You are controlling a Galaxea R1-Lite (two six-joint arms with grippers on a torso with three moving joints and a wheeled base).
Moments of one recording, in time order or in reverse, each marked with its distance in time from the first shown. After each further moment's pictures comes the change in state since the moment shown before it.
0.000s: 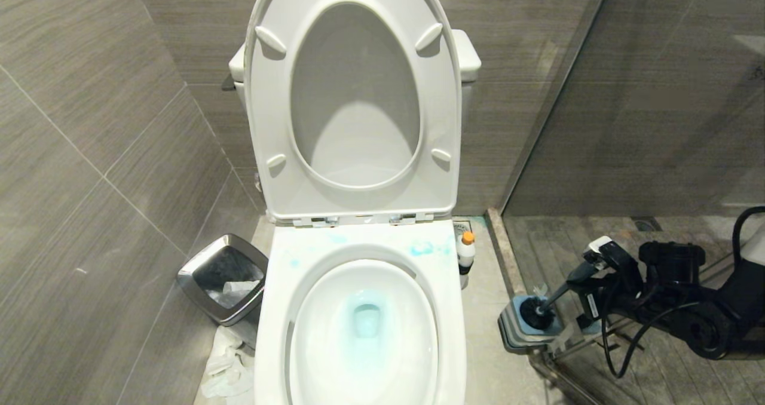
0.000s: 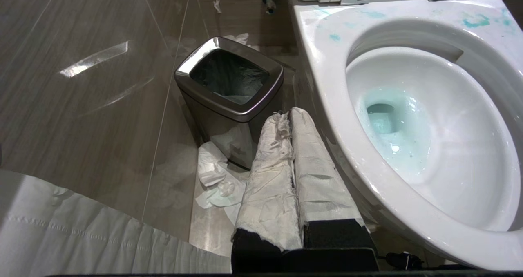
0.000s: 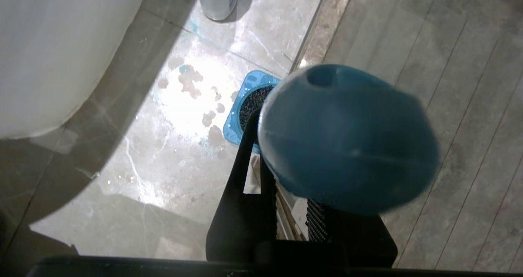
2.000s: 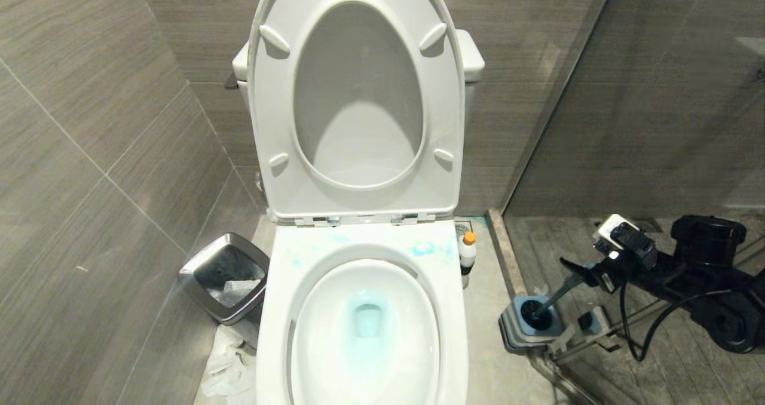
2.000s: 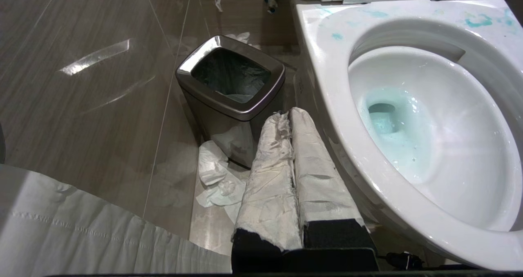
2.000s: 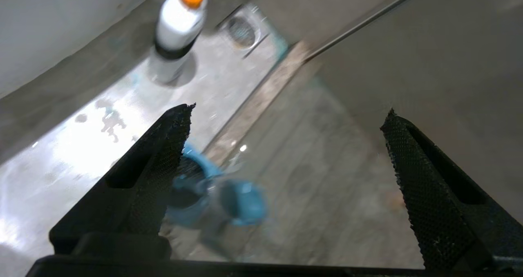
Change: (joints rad) left arm 0.000 0.000 0.000 0.000 0.001 0.000; right arm -0.062 -0.134 0.014 -0.151 0.114 -0.329
